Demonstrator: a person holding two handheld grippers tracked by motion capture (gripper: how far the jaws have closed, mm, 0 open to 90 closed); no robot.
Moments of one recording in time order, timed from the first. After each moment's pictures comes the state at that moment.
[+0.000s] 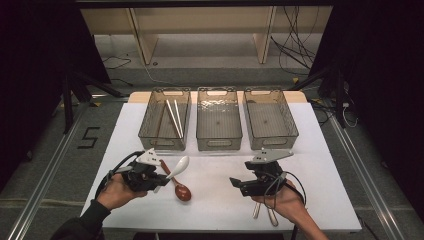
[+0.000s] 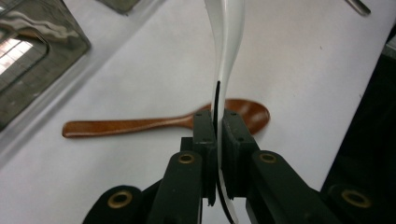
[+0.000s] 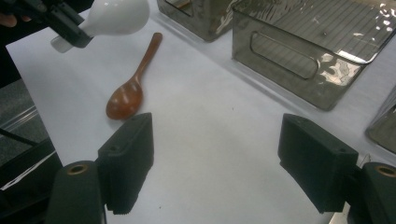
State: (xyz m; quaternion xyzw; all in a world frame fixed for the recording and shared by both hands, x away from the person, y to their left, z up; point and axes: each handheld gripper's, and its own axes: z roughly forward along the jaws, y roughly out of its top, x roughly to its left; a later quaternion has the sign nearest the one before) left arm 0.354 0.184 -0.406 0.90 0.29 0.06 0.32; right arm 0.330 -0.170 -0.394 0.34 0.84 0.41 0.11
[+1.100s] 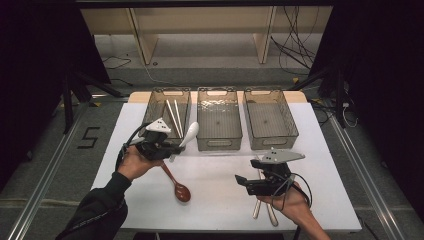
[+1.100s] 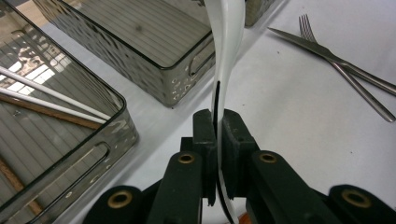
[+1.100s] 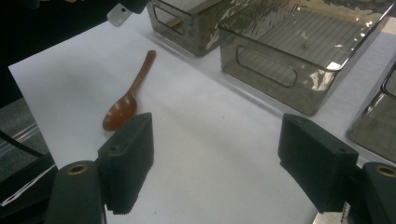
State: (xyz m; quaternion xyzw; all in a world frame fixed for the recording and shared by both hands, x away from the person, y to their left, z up) left arm 0.412 0.159 -0.378 0.86 0.32 0.10 0.39; right arm 0.325 -0.184 -0.391 0.36 0.81 0.44 0.13
